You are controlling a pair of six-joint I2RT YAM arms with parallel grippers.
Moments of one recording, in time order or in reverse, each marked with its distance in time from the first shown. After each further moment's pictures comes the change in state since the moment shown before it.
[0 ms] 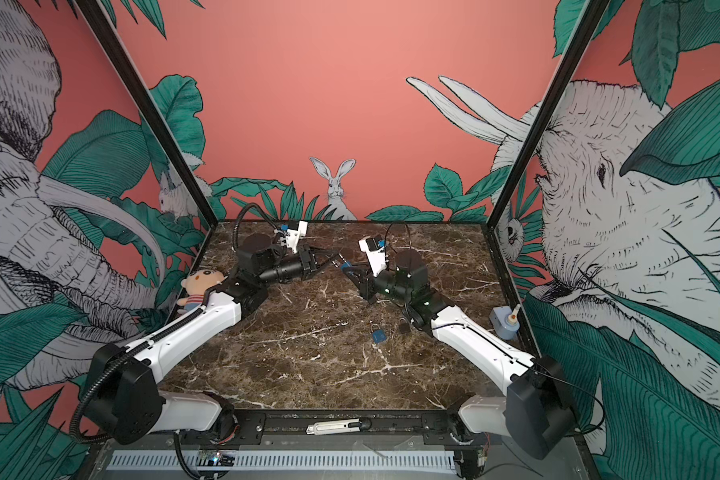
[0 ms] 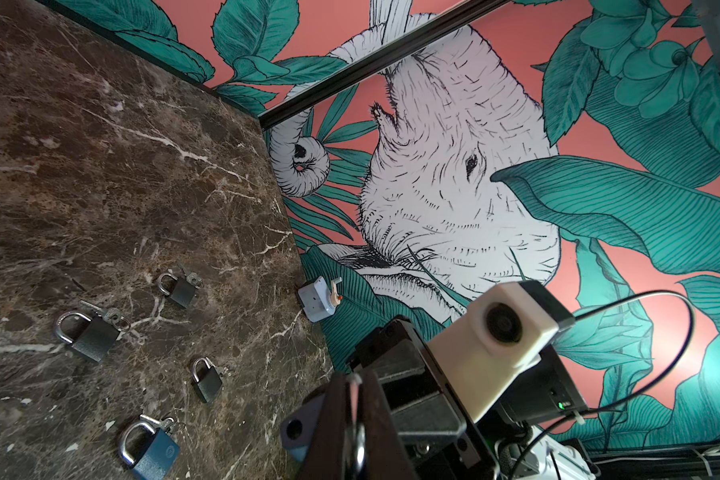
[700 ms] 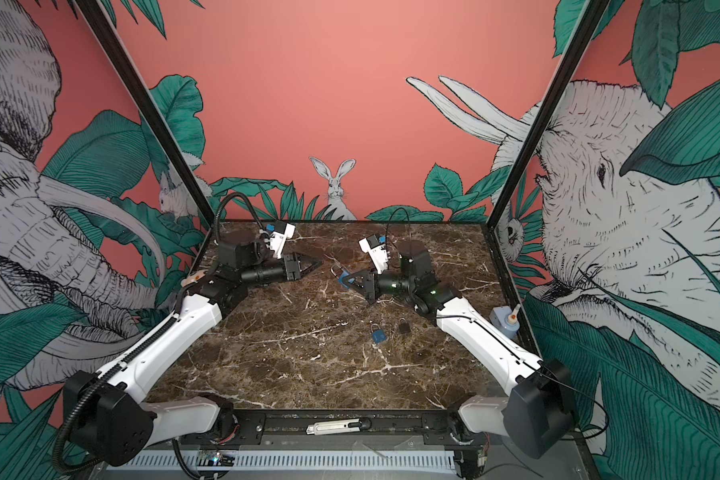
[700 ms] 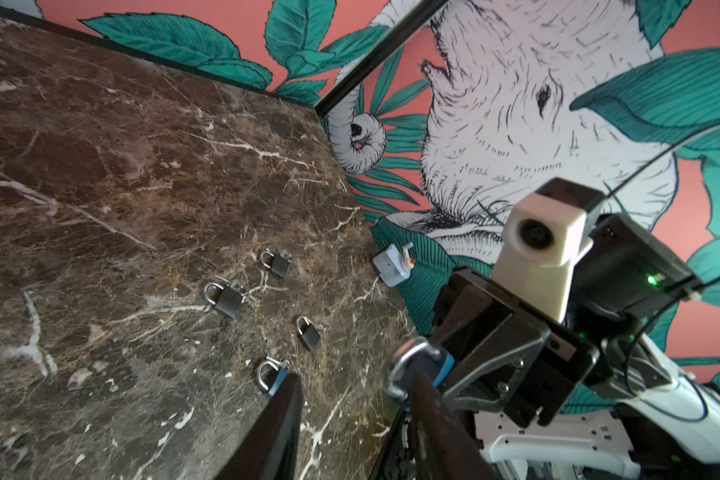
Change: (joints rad) left arm 0.108 -0.116 0.052 -0.423 0.064 0.424; right arm -0.050 0.005 0.104 -0.270 -0.301 0.163
